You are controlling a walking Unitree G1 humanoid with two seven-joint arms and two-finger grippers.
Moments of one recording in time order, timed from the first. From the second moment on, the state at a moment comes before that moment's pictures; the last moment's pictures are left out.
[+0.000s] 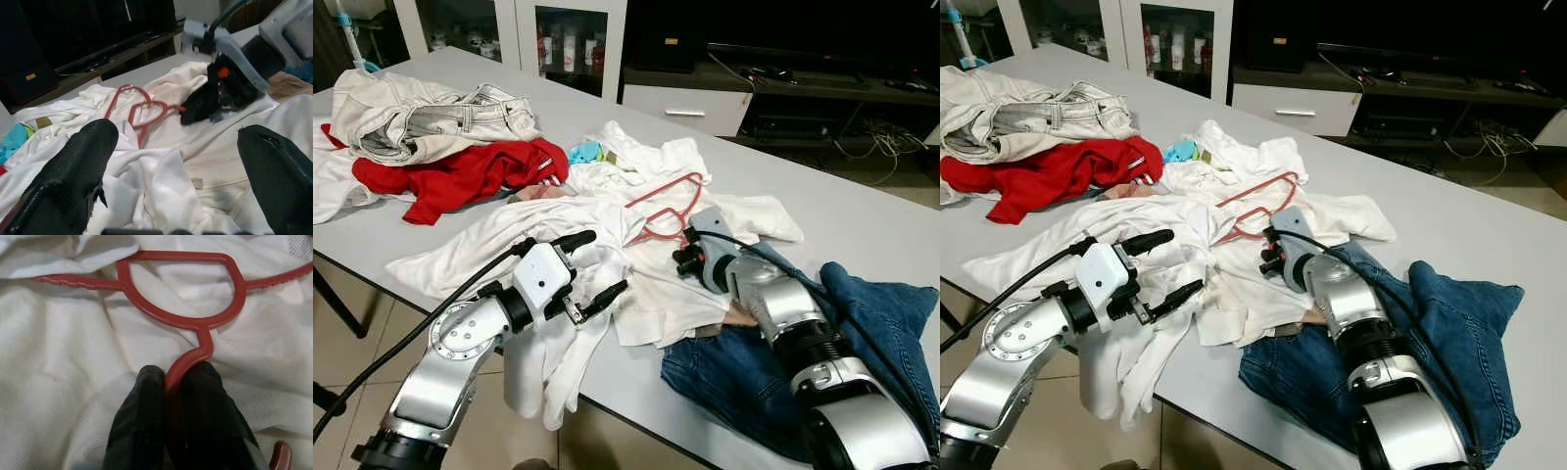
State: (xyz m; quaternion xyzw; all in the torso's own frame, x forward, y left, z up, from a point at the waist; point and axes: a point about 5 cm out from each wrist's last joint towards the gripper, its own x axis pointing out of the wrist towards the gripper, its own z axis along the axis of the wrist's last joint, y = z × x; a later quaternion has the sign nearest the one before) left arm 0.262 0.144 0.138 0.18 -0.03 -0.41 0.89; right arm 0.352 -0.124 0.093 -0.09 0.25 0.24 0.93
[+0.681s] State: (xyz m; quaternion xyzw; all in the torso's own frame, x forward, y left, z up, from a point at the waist) left arm 0.270 0.132 0.142 0.20 -0.06 -0.43 0.88; right arm 0.362 -0.156 0.128 -0.17 0.21 0.23 0.94
